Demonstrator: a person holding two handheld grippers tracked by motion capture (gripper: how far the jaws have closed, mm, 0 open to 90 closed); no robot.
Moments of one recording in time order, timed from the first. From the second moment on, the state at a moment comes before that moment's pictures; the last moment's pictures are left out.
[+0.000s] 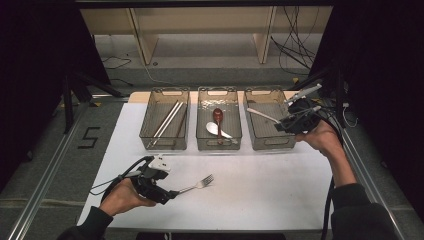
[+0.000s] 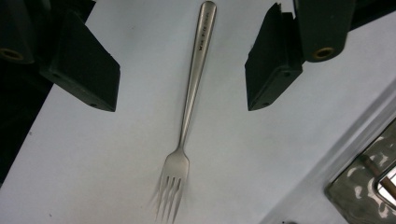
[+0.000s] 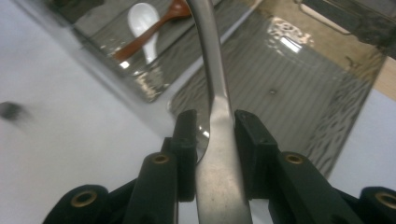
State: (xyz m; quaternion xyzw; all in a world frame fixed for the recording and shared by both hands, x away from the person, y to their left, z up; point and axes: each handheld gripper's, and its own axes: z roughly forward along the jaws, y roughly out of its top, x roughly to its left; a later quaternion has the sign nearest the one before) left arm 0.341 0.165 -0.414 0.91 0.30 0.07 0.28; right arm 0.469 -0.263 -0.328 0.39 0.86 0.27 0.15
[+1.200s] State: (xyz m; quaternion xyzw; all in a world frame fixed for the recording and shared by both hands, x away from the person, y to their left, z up) left arm 0.340 0.170 -0.423 0.91 0.30 0.07 0.27; right arm 0.574 -0.241 -0.366 0.52 0.80 0.23 0.17
